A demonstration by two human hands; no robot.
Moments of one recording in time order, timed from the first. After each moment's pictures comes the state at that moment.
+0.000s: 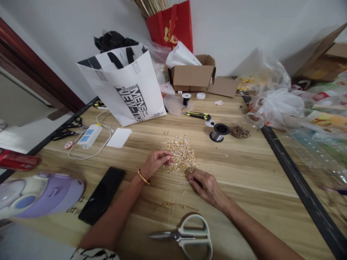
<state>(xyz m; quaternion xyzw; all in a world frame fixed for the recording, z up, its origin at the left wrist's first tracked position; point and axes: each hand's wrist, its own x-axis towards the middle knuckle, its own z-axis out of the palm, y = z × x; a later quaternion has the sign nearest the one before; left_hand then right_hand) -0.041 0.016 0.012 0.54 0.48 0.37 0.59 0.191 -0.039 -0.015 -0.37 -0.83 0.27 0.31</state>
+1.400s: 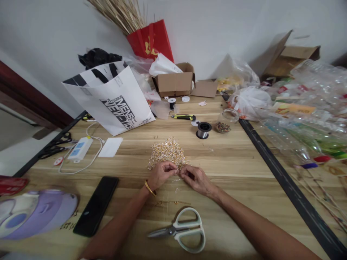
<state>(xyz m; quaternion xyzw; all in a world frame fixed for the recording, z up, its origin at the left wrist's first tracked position) 0.006 -0.009 0.000 0.62 0.45 0.31 0.56 0.193 -0.038 -0.016 -0.40 -0.75 0.38 0.35</state>
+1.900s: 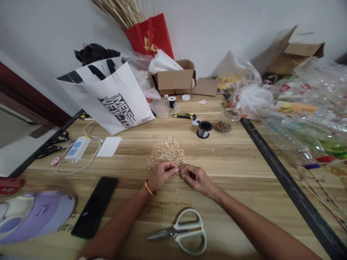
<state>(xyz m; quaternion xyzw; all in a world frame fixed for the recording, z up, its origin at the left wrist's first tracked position) 0.004 -0.007 0.000 0.64 0.44 0.30 0.56 0.193 -0.037 -0.014 -0.41 -0.74 0.40 0.35</state>
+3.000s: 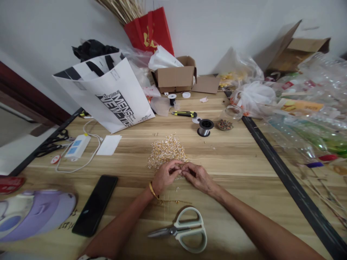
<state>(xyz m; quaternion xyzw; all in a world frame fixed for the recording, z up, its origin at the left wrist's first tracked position) 0.016 -0.019 0.000 0.71 0.43 0.28 0.48 0.193 -0.035 -0.018 -0.42 -0.72 0.41 0.36</state>
